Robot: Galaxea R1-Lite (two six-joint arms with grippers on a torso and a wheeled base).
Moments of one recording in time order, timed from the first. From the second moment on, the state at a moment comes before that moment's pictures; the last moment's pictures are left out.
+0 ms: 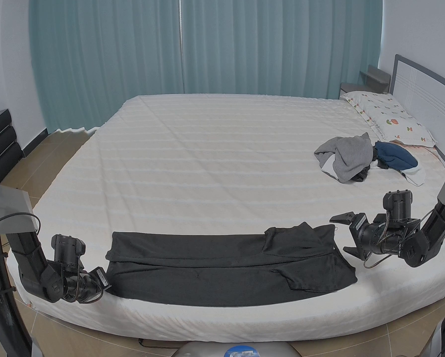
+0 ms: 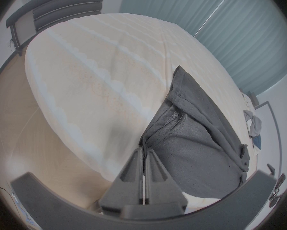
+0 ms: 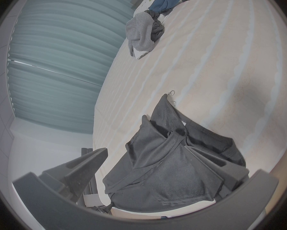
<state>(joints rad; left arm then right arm) 0.02 2.16 -0.33 -0.86 -0.04 -0.62 0.10 2.04 -0.58 -0.88 0.26 1.03</state>
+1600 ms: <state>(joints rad) 0.04 2.14 -0.73 -0.62 -0.25 -0.47 0.09 2.05 -0.57 -0.88 0.28 1.03</state>
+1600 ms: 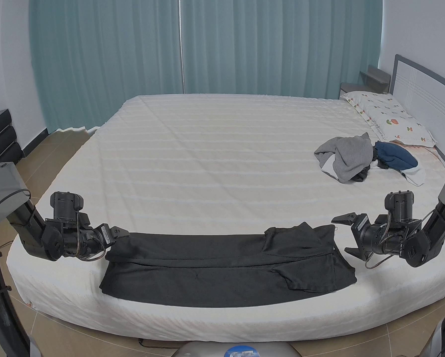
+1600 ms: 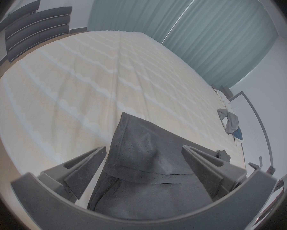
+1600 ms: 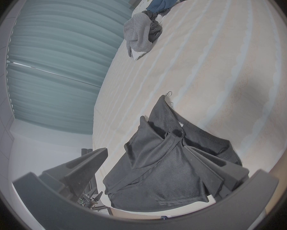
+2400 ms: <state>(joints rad) 0.04 2.26 -0.72 -0.68 -0.31 -0.34 0.09 2.06 -0.56 -0.88 0.28 1.03</state>
